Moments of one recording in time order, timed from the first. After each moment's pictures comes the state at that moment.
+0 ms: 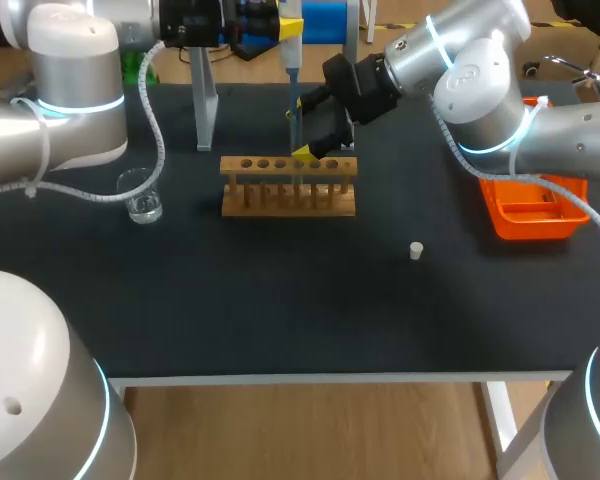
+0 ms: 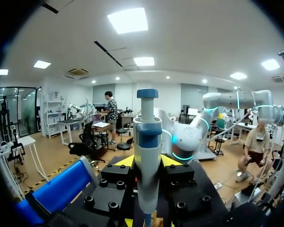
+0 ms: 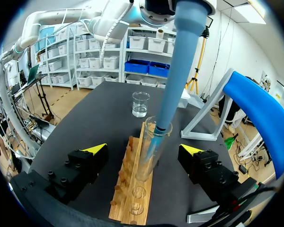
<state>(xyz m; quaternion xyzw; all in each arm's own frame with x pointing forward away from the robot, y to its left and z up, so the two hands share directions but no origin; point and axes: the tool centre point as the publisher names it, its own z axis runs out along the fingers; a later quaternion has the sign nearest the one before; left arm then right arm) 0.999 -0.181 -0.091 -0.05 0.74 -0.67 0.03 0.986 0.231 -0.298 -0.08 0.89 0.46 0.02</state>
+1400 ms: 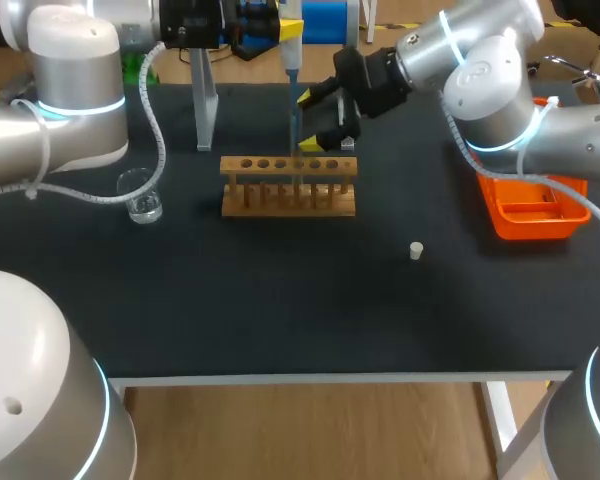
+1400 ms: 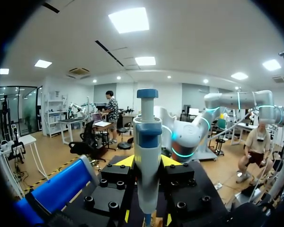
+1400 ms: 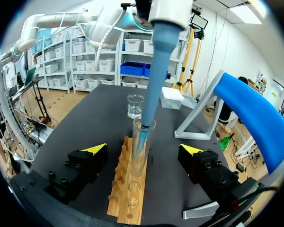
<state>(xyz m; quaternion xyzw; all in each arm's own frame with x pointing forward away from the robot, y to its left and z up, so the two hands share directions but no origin) 0.998 -0.181 -0.092 -0.06 0.74 -0.67 0.03 0.995 0.214 -0.283 -0.06 0.88 0.47 0.03</state>
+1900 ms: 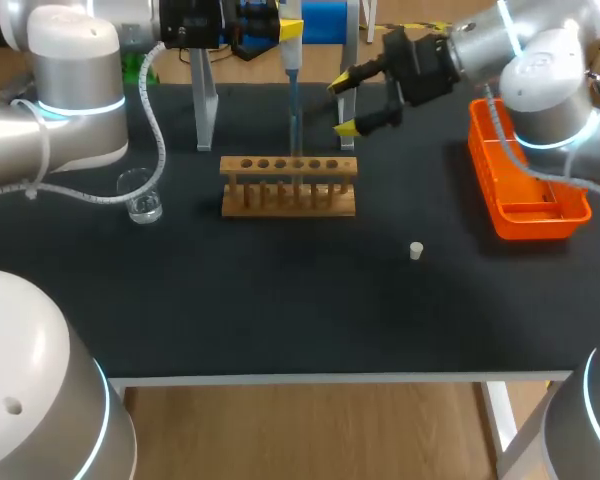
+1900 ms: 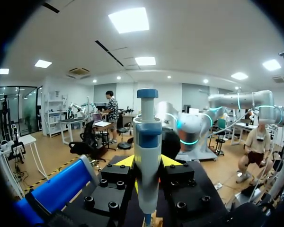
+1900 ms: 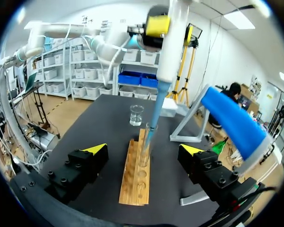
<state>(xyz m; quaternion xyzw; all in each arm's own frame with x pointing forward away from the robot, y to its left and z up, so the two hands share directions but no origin) 0.998 -0.181 -0.092 -0.06 0.74 -0.67 0.03 0.977 0.158 -0.228 -0.05 0.86 0.51 0.06</state>
